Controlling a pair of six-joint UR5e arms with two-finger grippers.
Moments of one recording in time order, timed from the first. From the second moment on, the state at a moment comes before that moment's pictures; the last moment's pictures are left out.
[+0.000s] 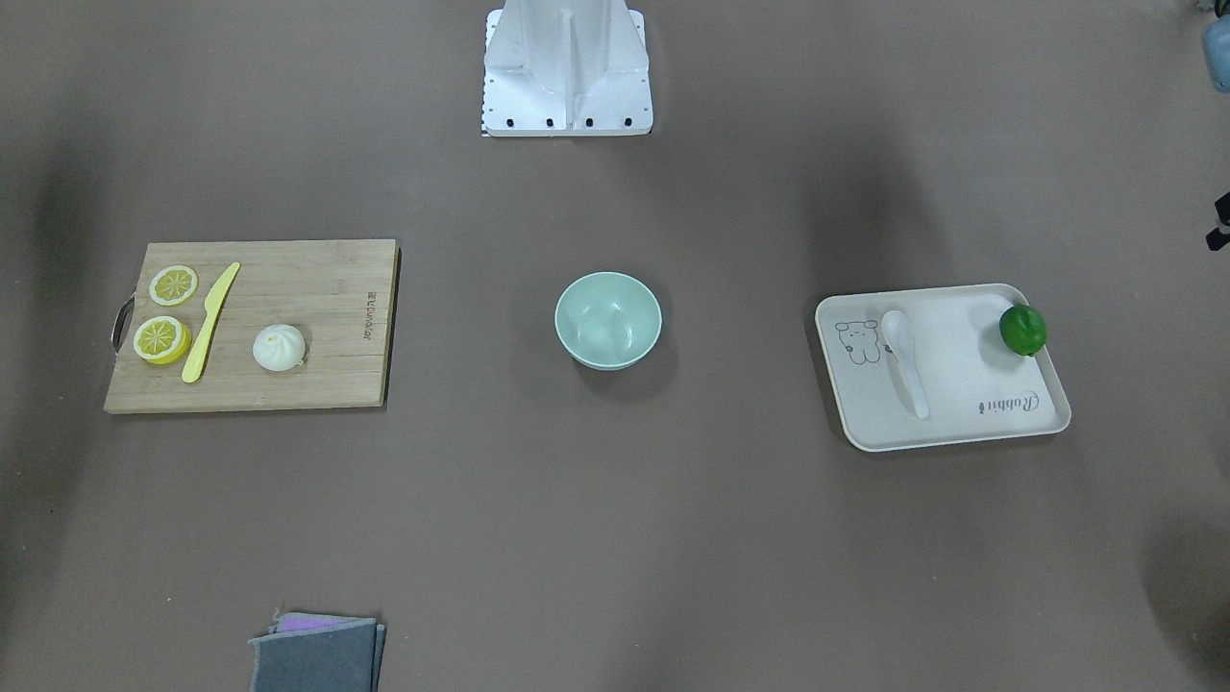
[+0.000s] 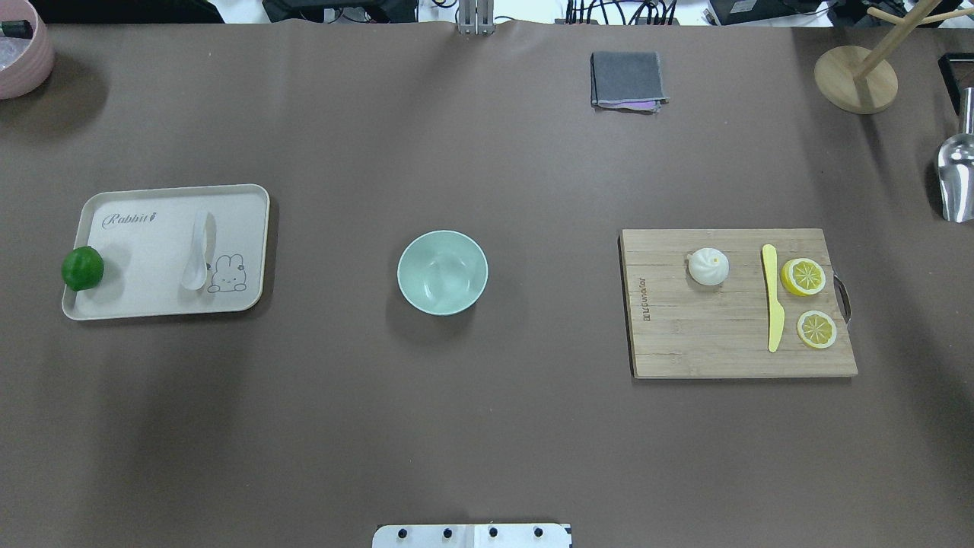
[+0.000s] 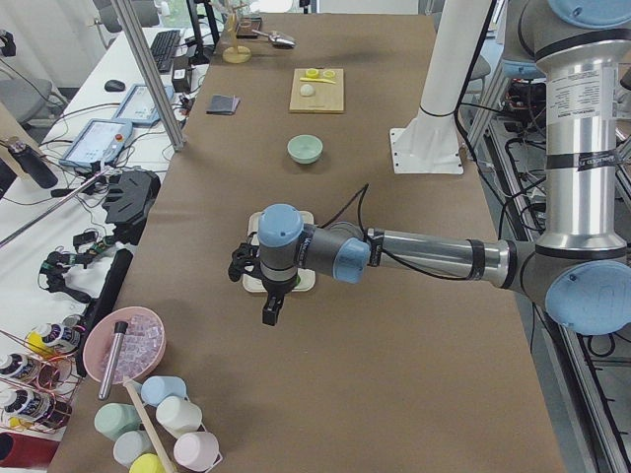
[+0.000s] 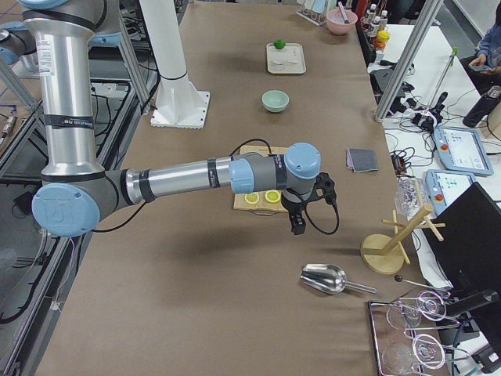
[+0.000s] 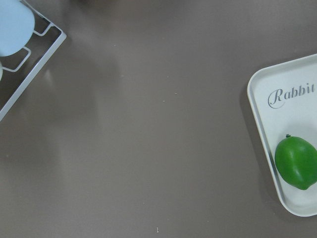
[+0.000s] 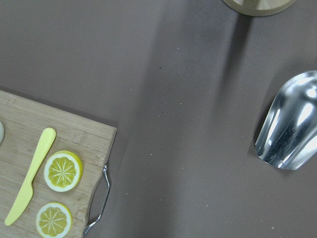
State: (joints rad) left arm -1.44 -1.47 -1.76 -1.75 -2.34 -0.05; right arm 1.46 -1.55 1.79 -1.60 2.43 -0.09
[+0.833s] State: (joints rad) left arm -1.27 -1.62 -1.76 -1.77 -2.37 -0.40; right arm 1.33 -1.56 1.88 -1.59 2.47 0.05
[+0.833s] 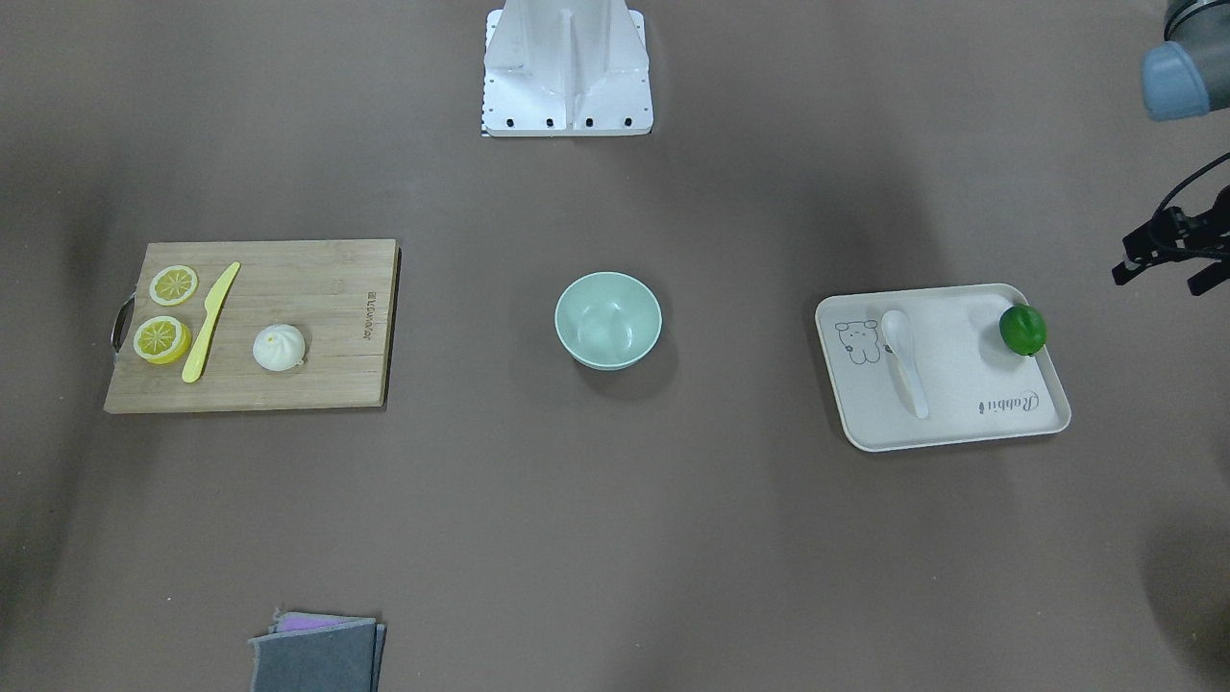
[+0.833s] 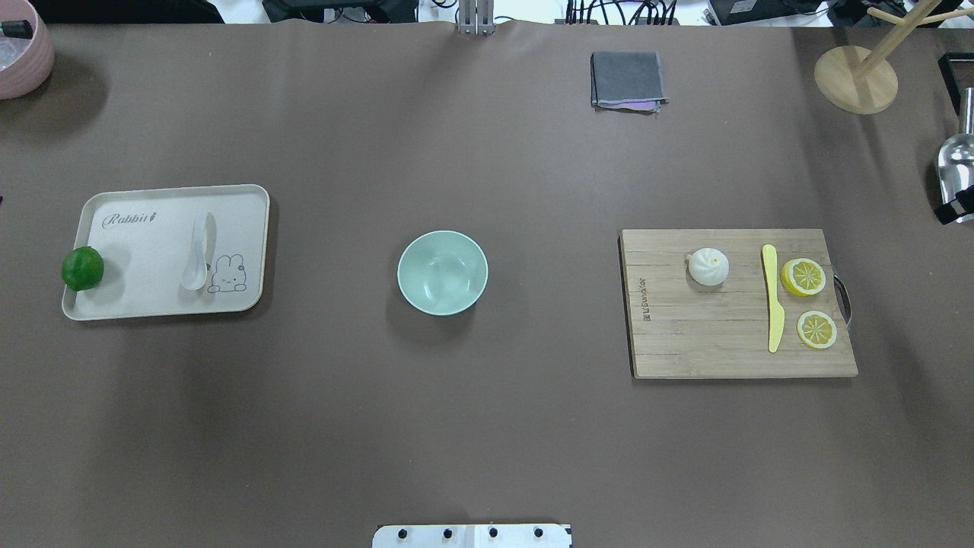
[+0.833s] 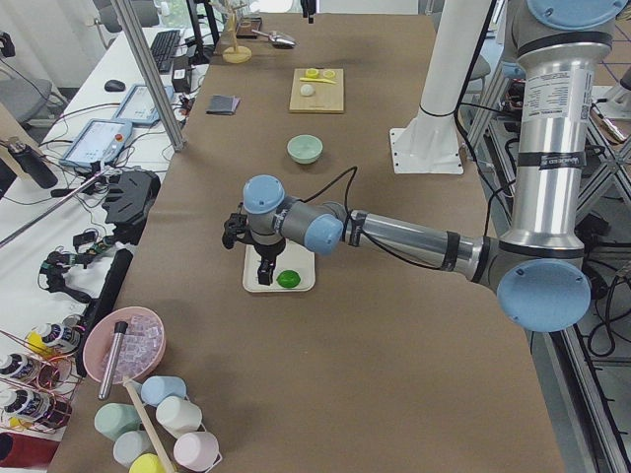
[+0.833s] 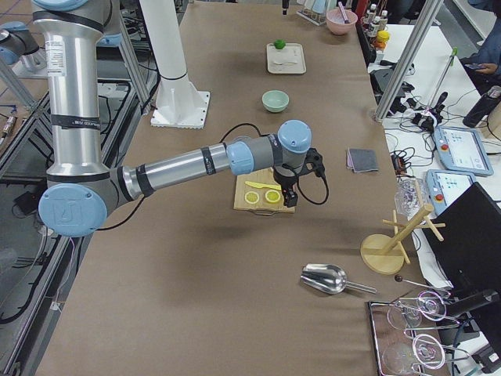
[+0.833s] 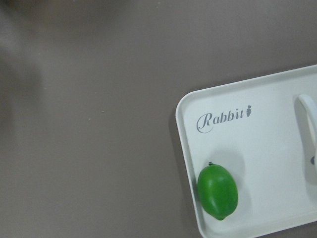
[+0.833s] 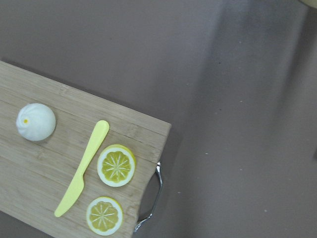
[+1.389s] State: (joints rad) left arm -1.00 -1.86 -1.65 -1.77 -2.23 -0.76; right arm 1.19 -1.48 1.92 -1.59 2.44 0.30
